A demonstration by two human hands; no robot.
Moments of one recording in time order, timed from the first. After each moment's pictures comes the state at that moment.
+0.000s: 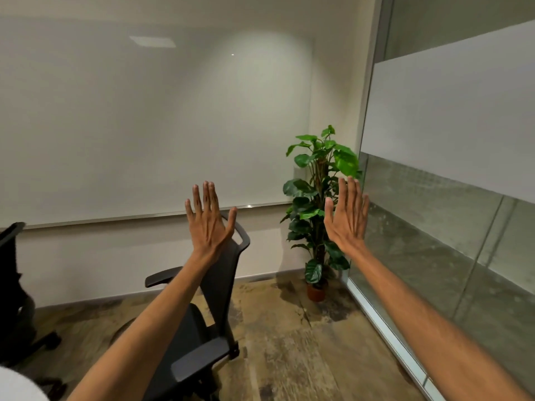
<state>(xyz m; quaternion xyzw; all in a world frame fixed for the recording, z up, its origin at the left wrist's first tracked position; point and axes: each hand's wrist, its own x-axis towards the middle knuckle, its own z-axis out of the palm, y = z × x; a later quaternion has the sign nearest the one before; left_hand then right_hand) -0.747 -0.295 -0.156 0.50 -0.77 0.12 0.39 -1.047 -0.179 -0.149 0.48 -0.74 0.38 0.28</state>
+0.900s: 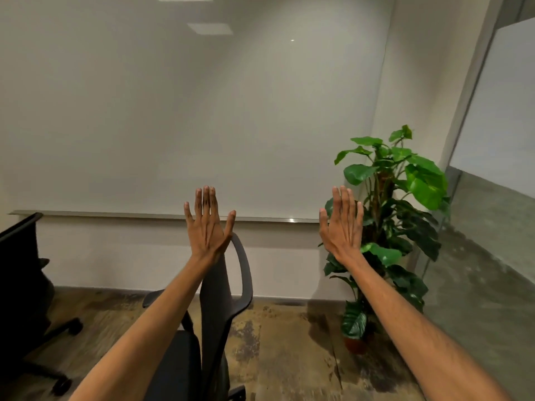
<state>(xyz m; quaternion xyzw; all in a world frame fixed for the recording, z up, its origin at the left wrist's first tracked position) -0.862 -0.576 -0.186 0.60 -0.70 0.16 0.35 -1.176 -0.532 -0.184 0.60 -0.68 0.35 0.23</state>
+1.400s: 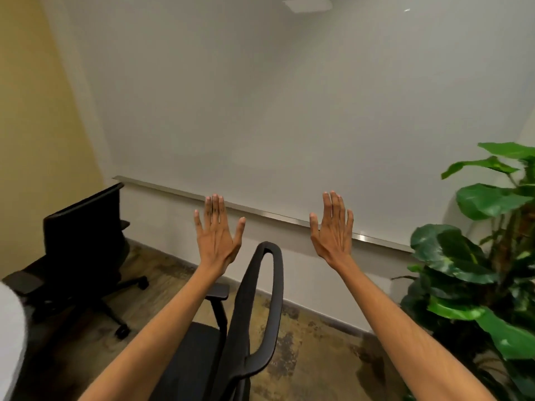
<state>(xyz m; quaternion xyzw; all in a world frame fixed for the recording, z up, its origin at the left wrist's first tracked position) -0.822 -0.706 -0.236 0.73 -0.59 0.18 0.30 -1.088 -0.774 -0.225 0.74 -0.56 0.36 0.08</state>
